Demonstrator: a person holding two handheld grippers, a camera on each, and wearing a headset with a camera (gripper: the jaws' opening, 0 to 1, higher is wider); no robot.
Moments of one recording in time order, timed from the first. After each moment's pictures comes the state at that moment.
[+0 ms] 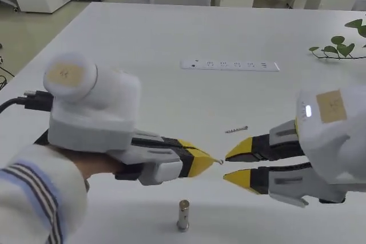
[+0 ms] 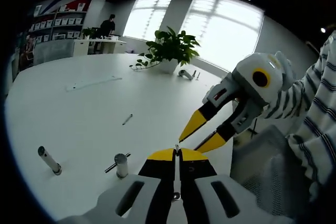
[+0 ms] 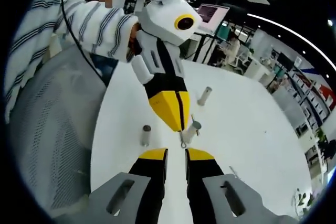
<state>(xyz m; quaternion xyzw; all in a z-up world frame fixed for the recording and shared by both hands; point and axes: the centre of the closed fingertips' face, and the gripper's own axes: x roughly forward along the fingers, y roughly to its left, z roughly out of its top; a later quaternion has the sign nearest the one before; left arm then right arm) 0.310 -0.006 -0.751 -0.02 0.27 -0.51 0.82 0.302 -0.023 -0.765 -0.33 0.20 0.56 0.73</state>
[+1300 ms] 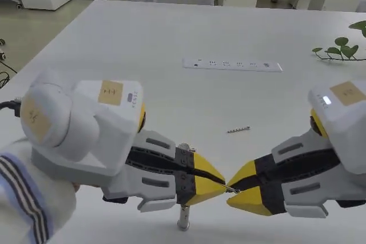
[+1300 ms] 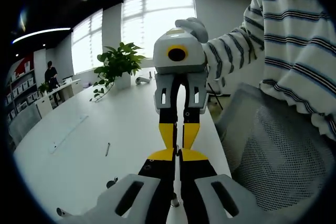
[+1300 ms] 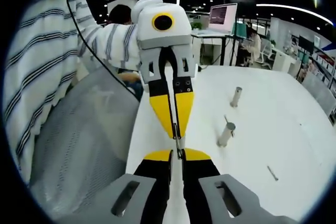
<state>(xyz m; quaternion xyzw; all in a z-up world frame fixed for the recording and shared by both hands) 0.266 -0.020 -0.745 0.15 0.14 -0.65 0.74 0.260 -0.011 -0.770 -0.22 0.24 0.67 0.66</state>
